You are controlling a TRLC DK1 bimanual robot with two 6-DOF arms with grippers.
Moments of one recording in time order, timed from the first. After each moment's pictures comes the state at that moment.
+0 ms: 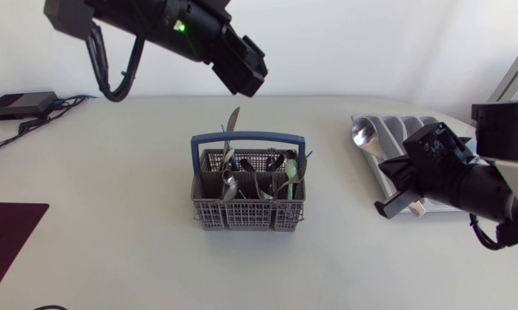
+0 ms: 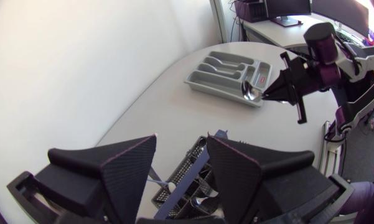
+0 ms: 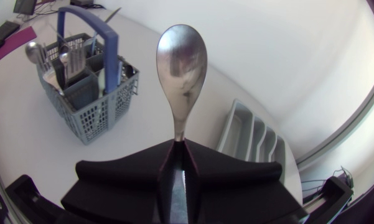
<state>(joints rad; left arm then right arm) -0.70 1.54 1.64 -0.70 0.01 0.39 0.22 0.98 0.60 -0.22 0.01 -0.44</state>
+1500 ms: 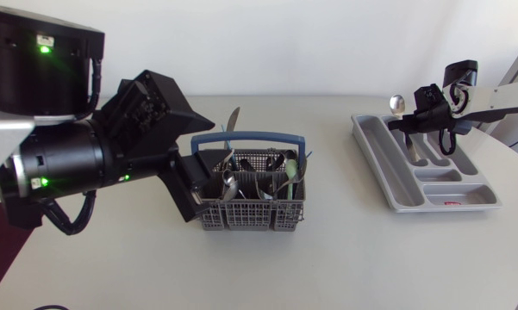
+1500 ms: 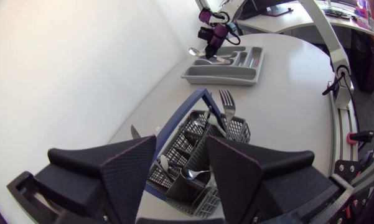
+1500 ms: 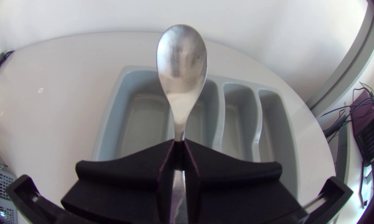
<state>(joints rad) -0.76 1.11 0.91 -0.27 -0.06 0.50 -0.26 2.16 1.54 -0.17 -0.15 -0.29</state>
